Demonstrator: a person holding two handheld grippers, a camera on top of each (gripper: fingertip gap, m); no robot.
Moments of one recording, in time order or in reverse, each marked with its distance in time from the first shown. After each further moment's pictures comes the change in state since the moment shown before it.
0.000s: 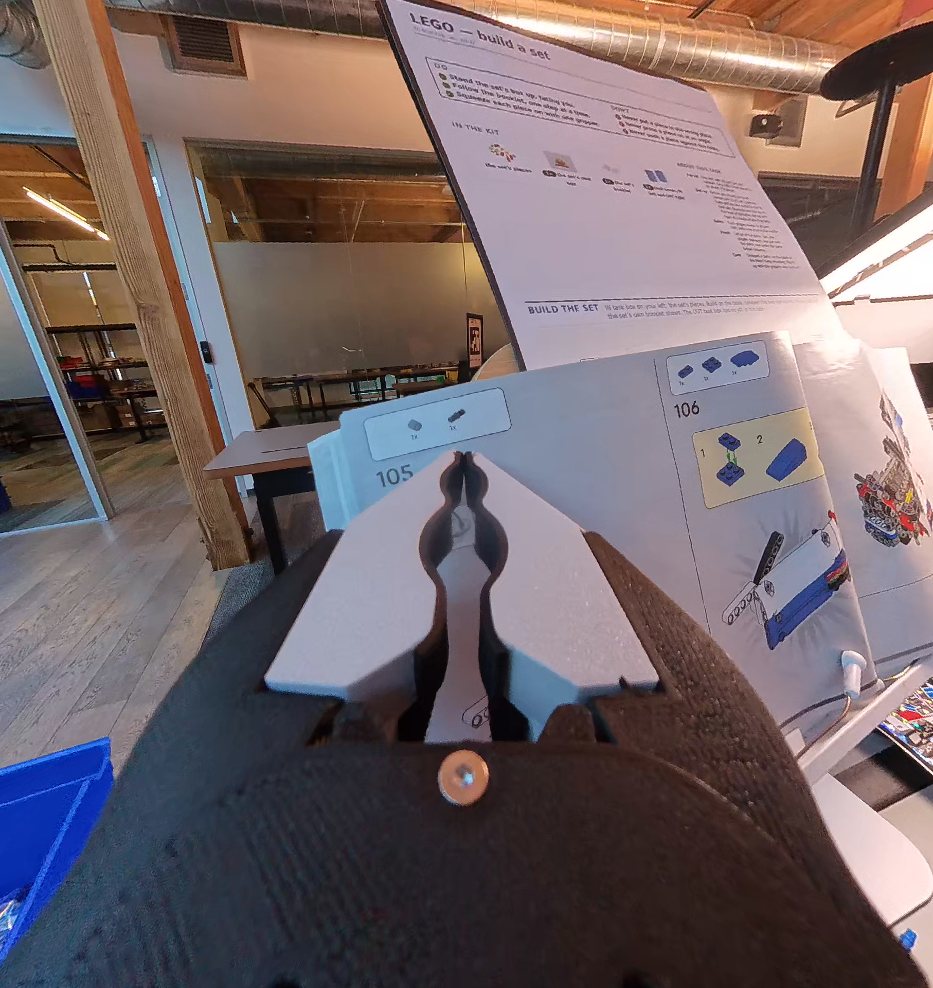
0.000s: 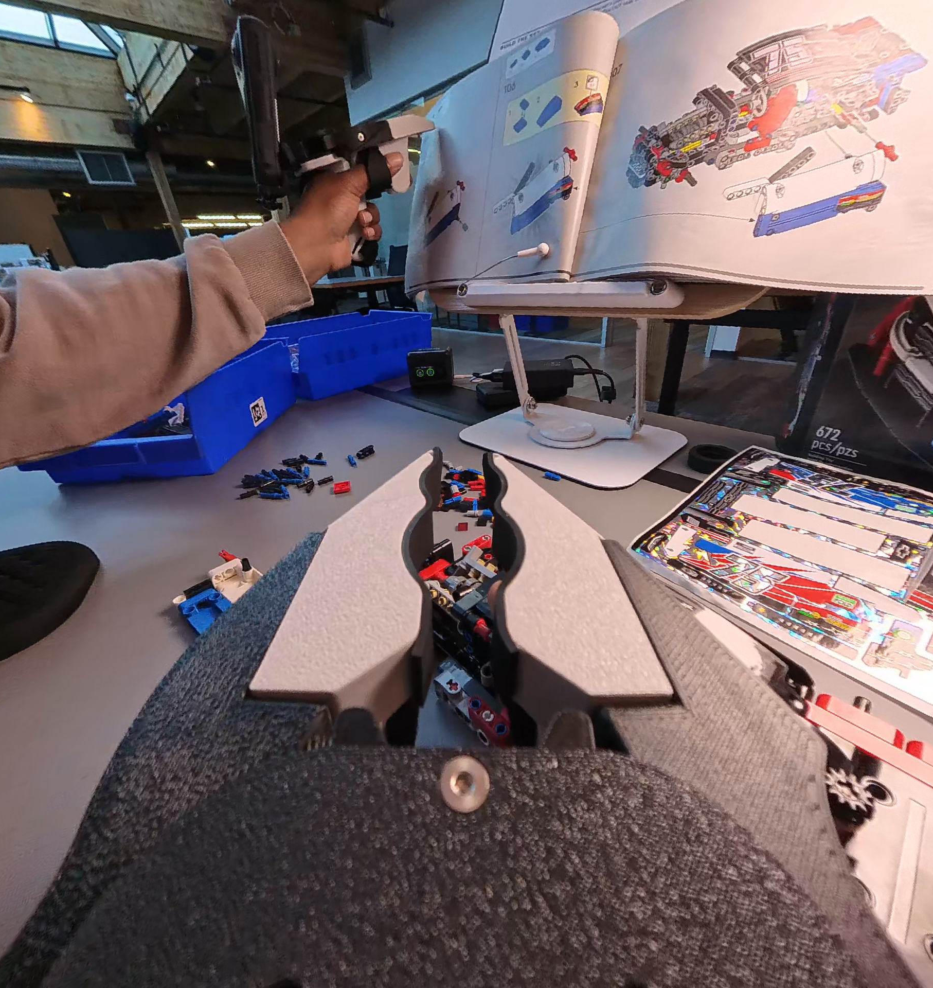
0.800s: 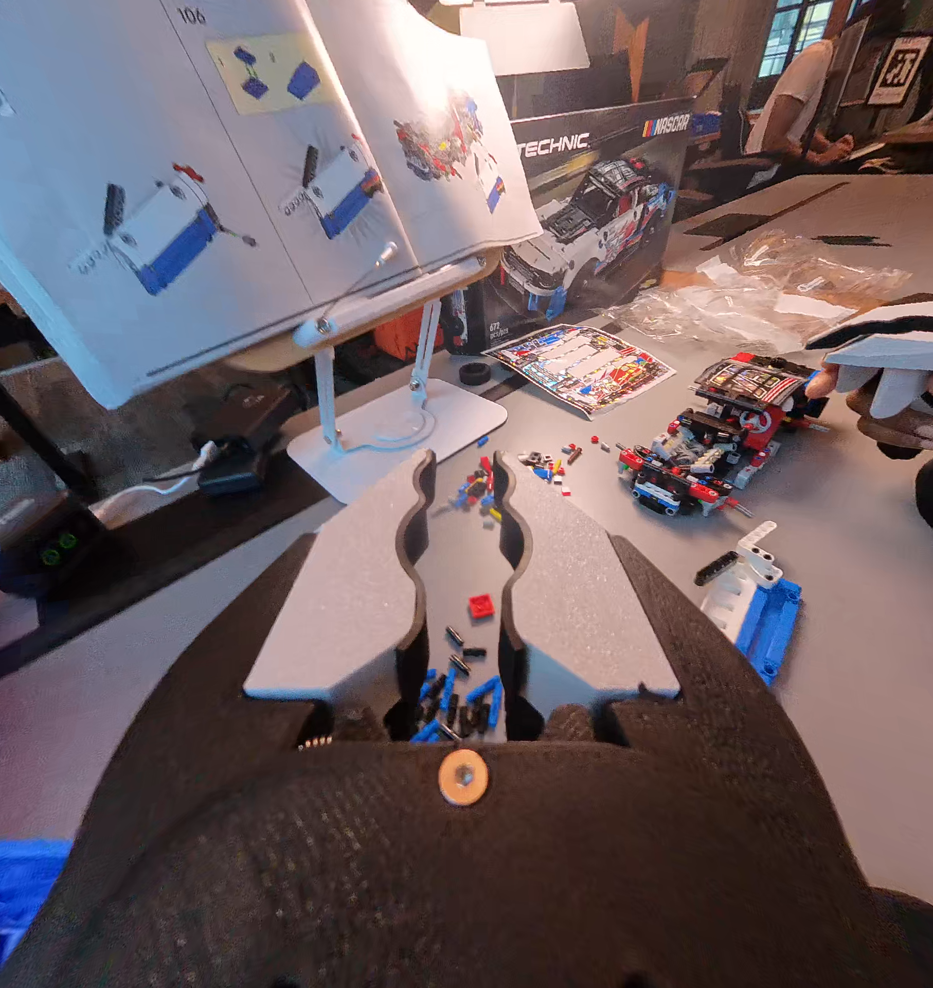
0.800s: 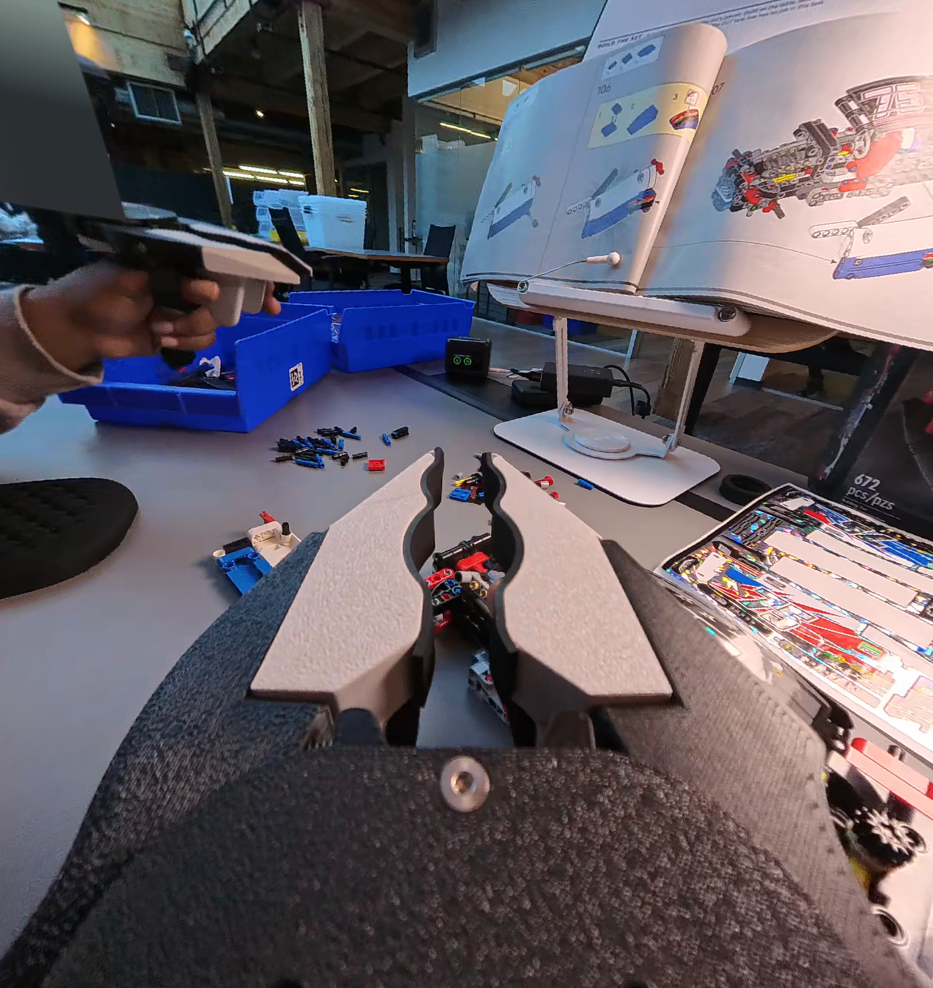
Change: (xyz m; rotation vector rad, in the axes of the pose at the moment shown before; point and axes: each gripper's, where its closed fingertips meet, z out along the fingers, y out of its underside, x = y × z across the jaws) left arm 0.148 0.080 -0.262 -0.347 0.418 -0.011; right arm -0.033 0.000 -0.005 -0.023 -0.081 -0.119
